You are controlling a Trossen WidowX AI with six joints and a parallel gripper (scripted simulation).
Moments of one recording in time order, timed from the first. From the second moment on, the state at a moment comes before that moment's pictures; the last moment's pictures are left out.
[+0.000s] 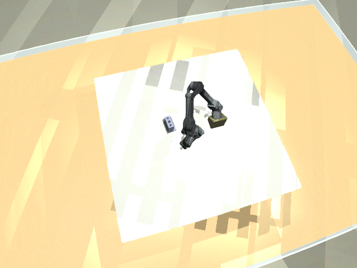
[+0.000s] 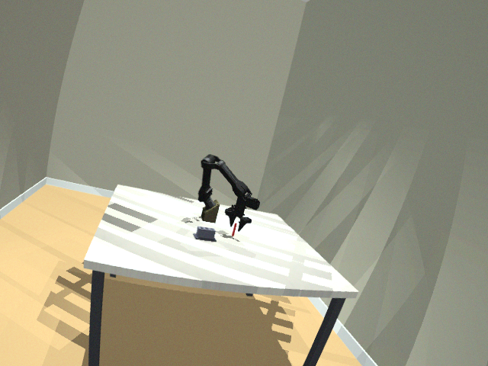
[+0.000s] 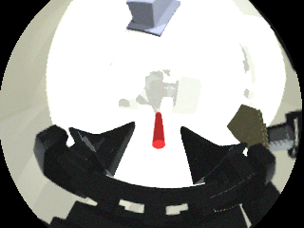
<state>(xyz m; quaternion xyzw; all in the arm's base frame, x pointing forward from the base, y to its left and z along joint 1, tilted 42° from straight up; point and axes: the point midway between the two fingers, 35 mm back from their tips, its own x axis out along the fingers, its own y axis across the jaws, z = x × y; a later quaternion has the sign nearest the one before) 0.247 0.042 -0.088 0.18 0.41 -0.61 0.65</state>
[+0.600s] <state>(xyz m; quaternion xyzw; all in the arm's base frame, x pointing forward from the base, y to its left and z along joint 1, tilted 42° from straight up) 0.246 0.041 -0.089 0.18 0.41 -0.61 0.65</state>
